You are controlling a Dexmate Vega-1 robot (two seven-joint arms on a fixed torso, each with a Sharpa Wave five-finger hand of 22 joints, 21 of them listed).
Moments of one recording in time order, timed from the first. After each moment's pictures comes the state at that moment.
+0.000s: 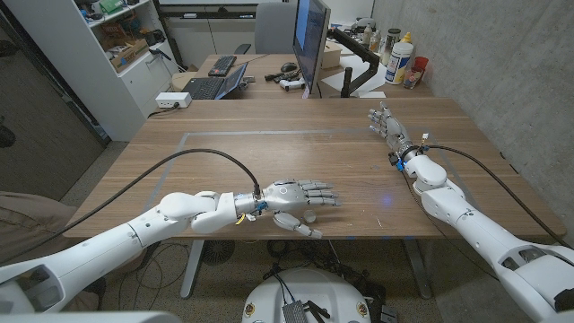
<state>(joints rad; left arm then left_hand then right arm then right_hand) 0.81 0.88 0.76 -1.72 1.04 -0.62 0.33 0.03 -0.11 -0.01 0.08 0.66 -0.03 -0.21 0.19 0.19 -0.01 -0.11 0.18 0.19 -0.10 -0.04 0.18 0.18 0.05 -0.04 0.18 0.17 -0.71 -0.52 -0.43 -1.08 0.48 0.41 0.05 0.07 0.10 0.04 0.06 0.30 0.23 0.02 0.19 0.19 0.25 0.07 0.23 0.19 0.10 0.01 0.19 0.19 0.14 0.12 0.27 0.18</state>
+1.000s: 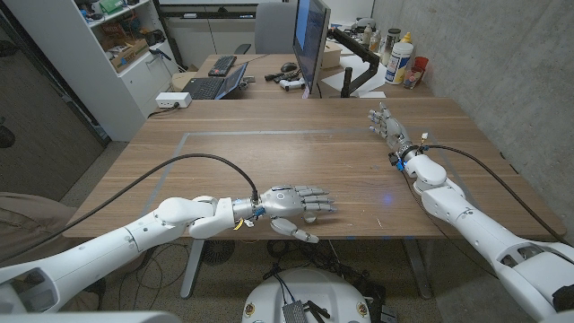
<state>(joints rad) 0.81 0.90 0.78 -1.71 1.07 -0.60 0.33 0.06 -0.09 0.00 0.08 0.68 -0.04 -0.21 0.19 0.19 -0.03 -0.14 0.18 0.19 -0.12 -0.04 0.18 0.18 0.04 -0.04 0.18 0.17 -0.70 -0.52 -0.44 -1.07 0.47 0.41 0.05 0.07 0.10 0.03 0.07 0.30 0.23 0.02 0.19 0.19 0.25 0.07 0.23 0.19 0.10 0.01 0.19 0.19 0.15 0.13 0.26 0.18</state>
